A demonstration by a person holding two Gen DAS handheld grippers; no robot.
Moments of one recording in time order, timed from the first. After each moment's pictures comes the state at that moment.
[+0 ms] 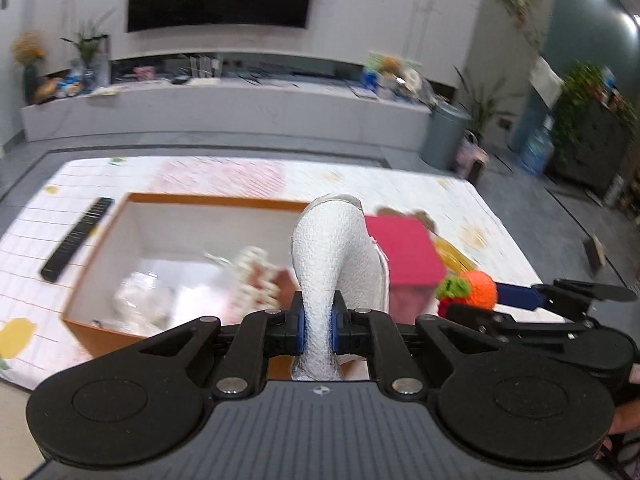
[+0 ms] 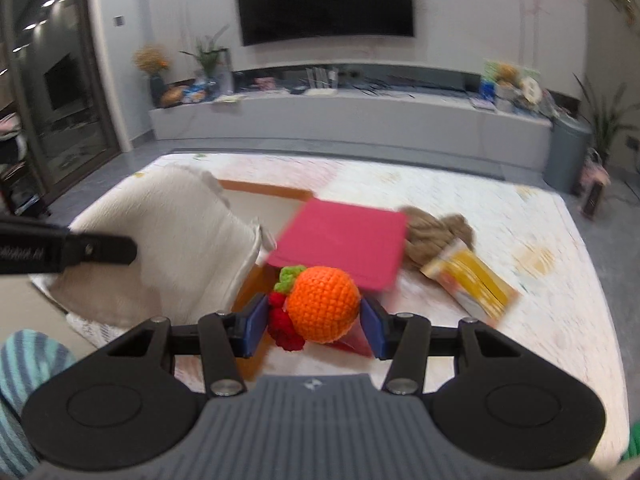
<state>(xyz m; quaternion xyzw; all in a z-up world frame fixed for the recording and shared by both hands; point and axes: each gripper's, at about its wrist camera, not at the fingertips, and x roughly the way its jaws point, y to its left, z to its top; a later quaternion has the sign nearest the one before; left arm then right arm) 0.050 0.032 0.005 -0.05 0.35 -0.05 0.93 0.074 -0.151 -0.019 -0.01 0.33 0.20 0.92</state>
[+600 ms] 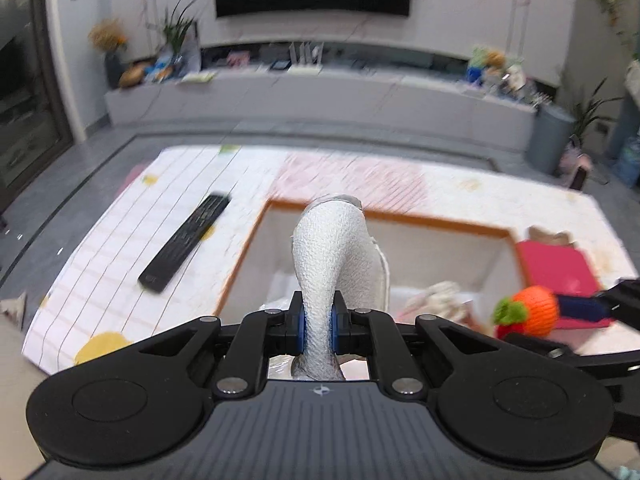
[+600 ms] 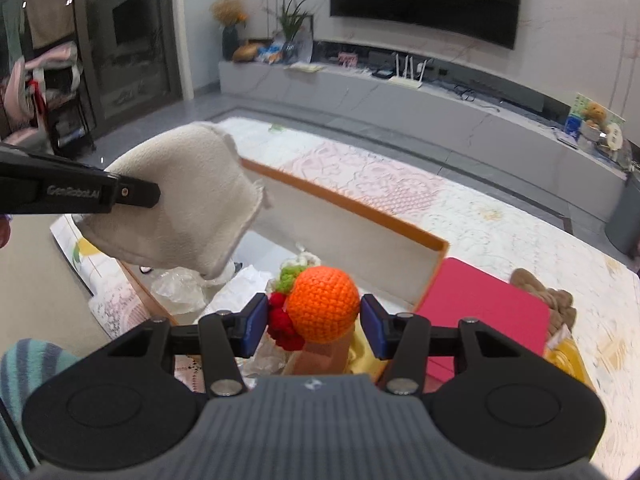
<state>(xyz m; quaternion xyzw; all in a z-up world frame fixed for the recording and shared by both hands) 0.104 0.128 -0.014 -0.03 0.39 0.09 0.92 0.137 -0.019 -0.022 -0.10 0.35 0.28 0.89</state>
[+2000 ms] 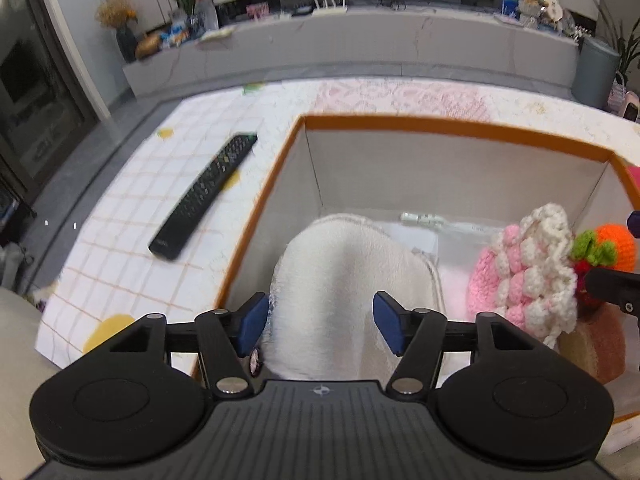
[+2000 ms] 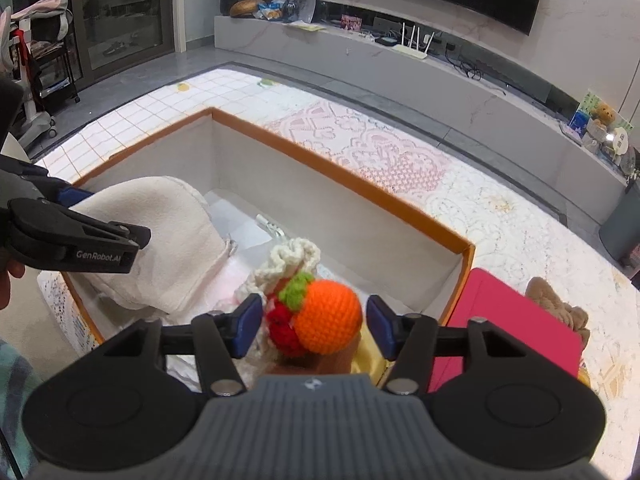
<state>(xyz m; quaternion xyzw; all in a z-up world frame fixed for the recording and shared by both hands) 0.132 0.147 -0.075 0.03 0.45 0.13 0.89 0.190 0.019 -0.059 -0.16 0.39 0.26 0.87</state>
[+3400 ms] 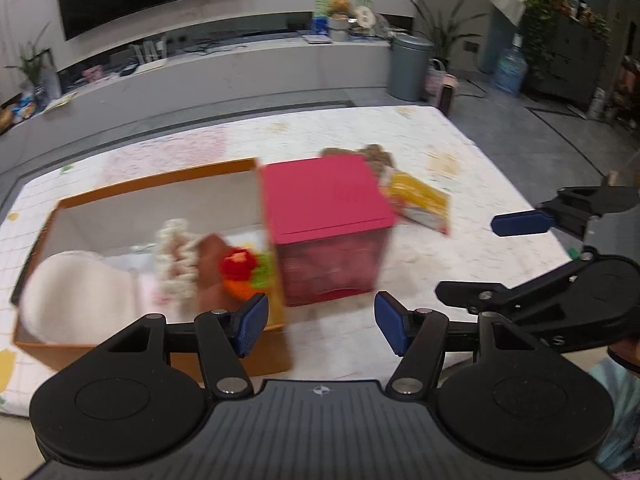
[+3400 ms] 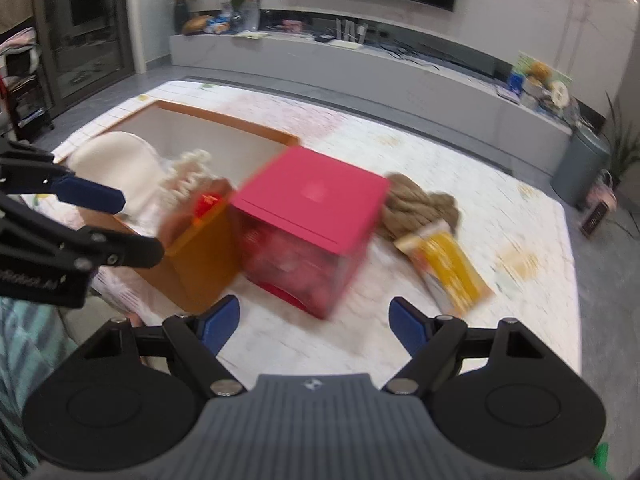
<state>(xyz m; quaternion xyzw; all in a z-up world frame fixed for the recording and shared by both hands) 0.055 -0.063 -0.022 0.05 0.41 -0.12 0.90 0.093 -0.178 -0.028 -0.11 0.40 0.21 0.89</state>
